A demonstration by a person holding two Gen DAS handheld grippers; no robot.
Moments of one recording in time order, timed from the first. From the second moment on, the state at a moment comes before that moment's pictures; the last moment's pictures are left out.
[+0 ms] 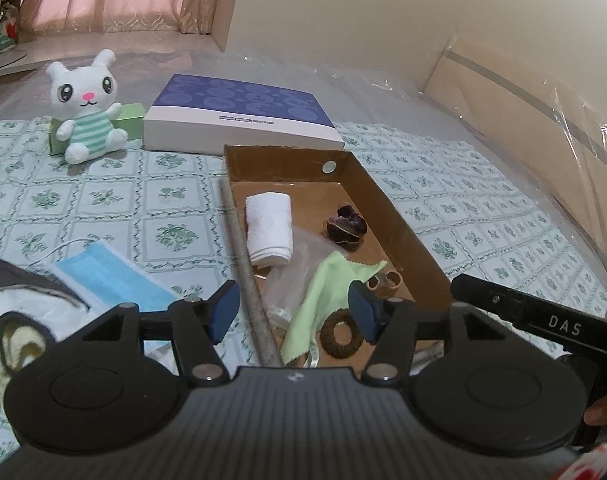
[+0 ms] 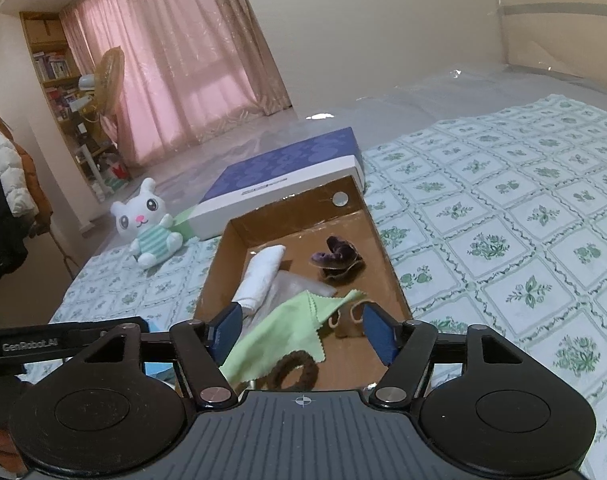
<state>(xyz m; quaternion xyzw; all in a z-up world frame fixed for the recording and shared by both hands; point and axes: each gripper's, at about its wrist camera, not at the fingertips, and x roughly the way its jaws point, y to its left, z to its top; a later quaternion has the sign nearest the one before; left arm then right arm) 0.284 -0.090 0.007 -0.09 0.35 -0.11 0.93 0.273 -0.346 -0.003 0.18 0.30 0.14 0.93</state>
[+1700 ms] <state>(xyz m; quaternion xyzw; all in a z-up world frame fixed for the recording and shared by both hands) 0.102 0.090 0.016 -0.12 0.32 0.06 0.94 0.166 -0.213 -0.002 0.10 0.36 0.23 0.90</state>
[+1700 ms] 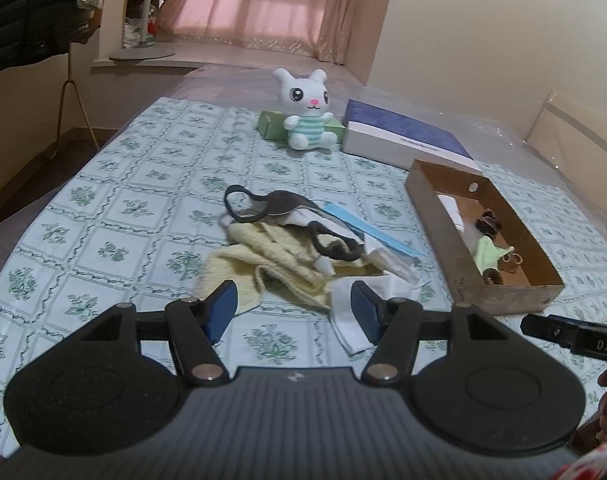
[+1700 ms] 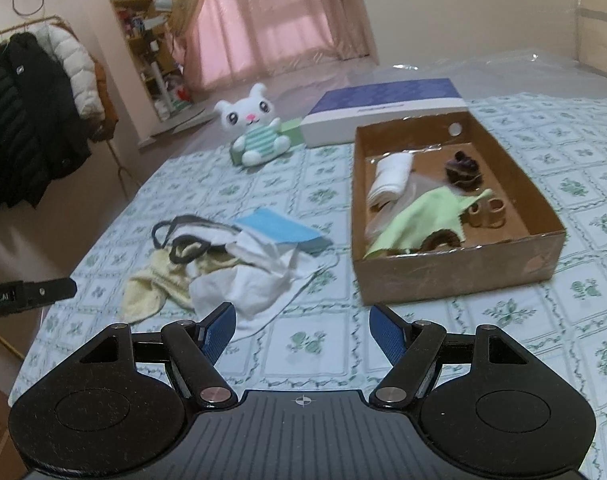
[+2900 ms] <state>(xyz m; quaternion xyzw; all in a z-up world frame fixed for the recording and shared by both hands) 0.201 0.091 -0.024 -0.08 0.34 0.05 0.94 0.261 -0.102 -0.034 -0.12 0.27 0.30 0.91</state>
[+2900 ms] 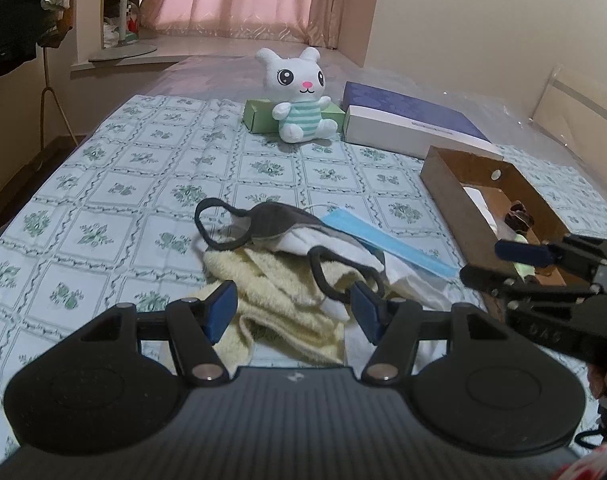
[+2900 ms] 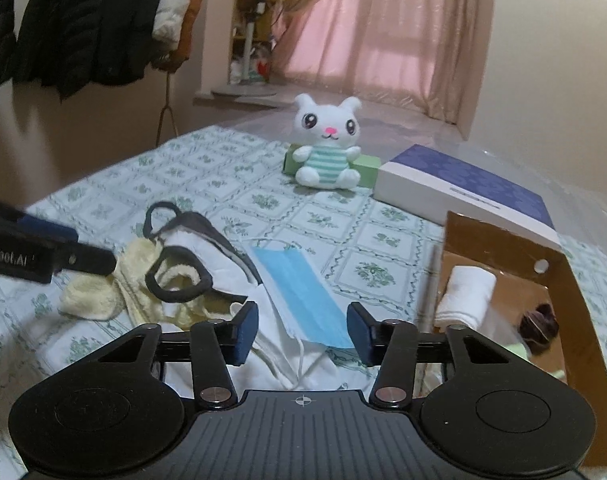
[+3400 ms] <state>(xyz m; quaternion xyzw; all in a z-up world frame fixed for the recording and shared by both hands) 0.239 0.098 -0.044 -0.09 0.35 0.04 0.93 0.294 -0.068 -0.076 -0.18 0.31 0.29 0.89</state>
